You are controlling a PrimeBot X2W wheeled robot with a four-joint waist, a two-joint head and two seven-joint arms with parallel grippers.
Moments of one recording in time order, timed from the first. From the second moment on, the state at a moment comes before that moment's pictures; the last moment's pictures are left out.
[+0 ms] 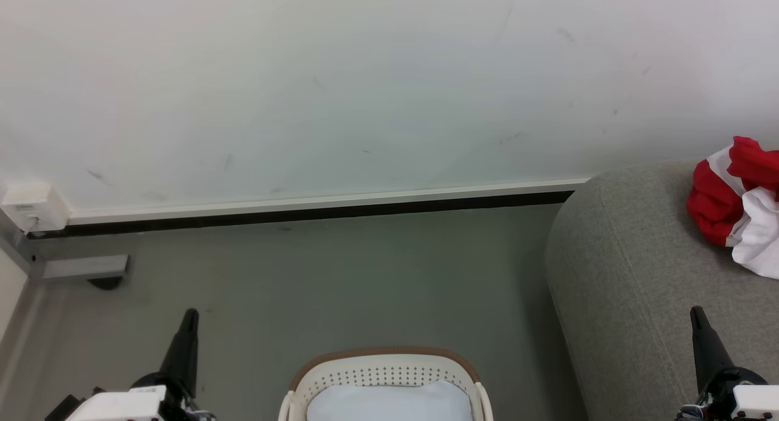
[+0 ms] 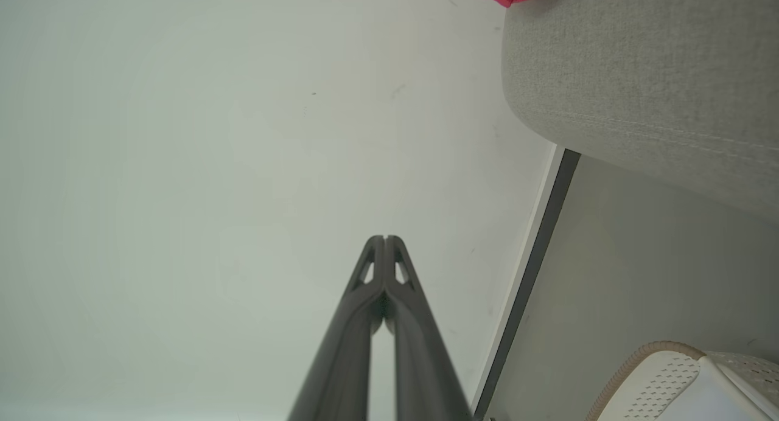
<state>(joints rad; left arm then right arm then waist) -0.11 0.05 0.11 0.25 -1.61 -0.13 0.11 -0.10 -0.05 -0.11 0.25 1.61 0.13 0.11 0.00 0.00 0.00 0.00</state>
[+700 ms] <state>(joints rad) -0.11 0.05 0.11 0.25 -1.61 -0.13 0.11 -0.10 -0.05 -0.11 0.25 1.61 0.13 0.11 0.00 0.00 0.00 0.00</state>
